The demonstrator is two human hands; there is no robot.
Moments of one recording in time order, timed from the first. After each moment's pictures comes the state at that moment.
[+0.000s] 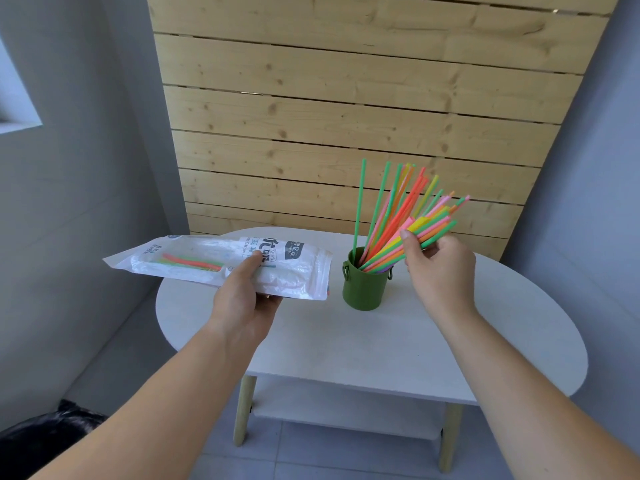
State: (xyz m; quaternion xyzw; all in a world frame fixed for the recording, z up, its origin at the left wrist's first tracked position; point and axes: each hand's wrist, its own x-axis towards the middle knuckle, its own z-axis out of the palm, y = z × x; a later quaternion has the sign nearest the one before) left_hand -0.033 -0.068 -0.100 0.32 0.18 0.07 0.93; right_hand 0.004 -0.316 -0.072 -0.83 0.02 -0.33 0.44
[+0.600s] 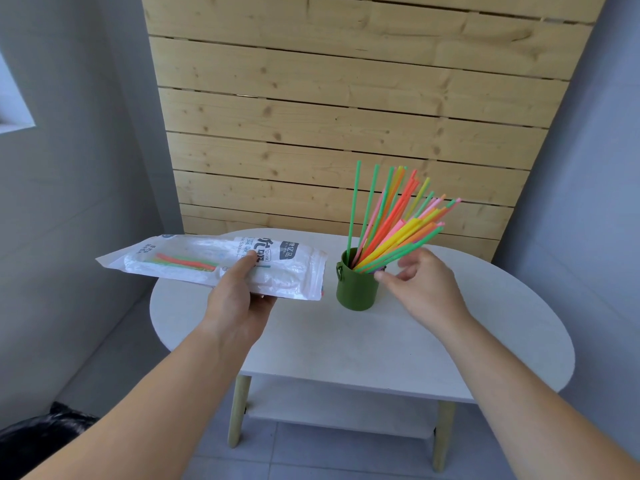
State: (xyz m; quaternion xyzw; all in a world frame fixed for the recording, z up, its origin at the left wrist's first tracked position) left_hand -0.036 -0.069 -0.098 0.33 0.17 0.06 0.93; right_hand -0.013 -0.324 -0.081 -0.91 0.02 -0.13 0.40
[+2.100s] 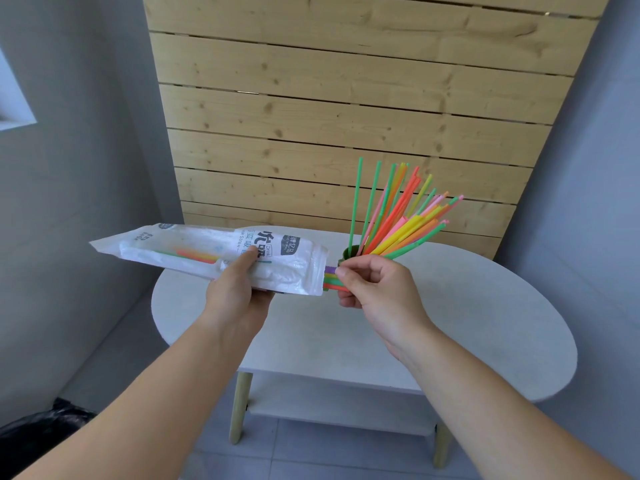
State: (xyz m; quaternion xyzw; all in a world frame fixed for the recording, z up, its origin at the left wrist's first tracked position) left_hand -0.036 -0.068 -0.093 0.33 0.18 0.08 0.92; right_hand -0.050 -0.258 -0.073 -0.72 -0.03 -0.04 0.69
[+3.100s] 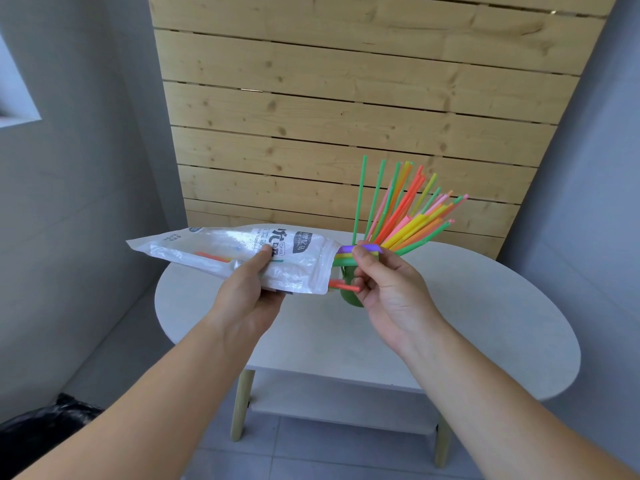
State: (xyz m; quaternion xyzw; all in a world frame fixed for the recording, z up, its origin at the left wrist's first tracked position) left_hand -0.042 -0.078 -0.084 0.30 0.18 0.03 0.94; right_hand -0.045 -0.254 -0.067 -0.47 0.03 0.02 0.88
